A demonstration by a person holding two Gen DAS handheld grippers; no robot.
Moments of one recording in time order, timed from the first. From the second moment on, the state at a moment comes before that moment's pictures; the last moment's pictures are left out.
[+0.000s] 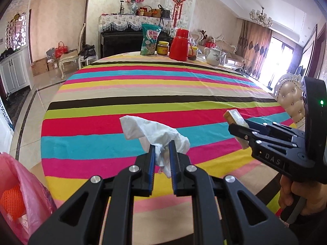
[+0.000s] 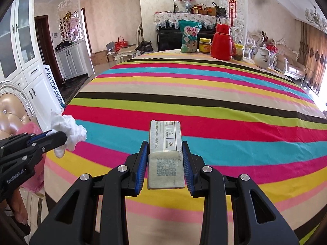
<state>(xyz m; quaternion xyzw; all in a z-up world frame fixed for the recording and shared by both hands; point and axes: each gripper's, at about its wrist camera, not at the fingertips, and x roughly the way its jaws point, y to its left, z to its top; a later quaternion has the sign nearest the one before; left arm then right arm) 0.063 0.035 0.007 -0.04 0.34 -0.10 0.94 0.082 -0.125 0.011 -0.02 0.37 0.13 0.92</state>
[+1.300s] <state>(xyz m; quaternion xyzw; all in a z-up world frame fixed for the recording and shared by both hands) -0.026 0.146 0.041 -0.07 0.28 0.01 0.96 0.045 -0.027 0.034 -0.05 0.35 0.20 0.92</state>
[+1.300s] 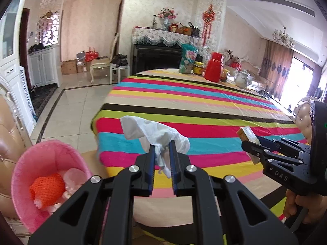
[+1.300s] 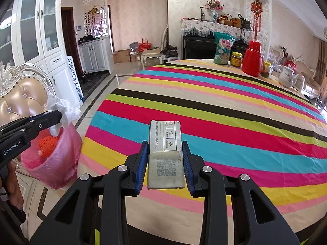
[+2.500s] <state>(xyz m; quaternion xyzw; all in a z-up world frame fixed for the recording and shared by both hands) -0.141 0.328 0.041 -0.14 0.26 0.20 0.94 0.001 0.223 0.032 -0.11 0.35 0.45 0.82</state>
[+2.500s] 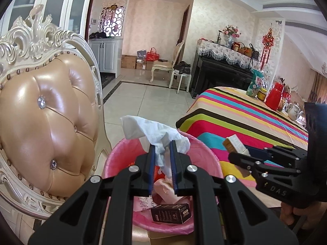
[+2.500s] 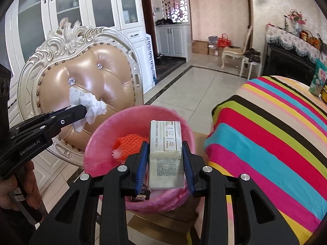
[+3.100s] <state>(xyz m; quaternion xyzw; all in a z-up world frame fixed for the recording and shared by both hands) -0.144 0.329 0.029 -0.14 0.28 0.21 0.93 0.009 0.203 0.013 -0.11 0.36 0.42 0.83</state>
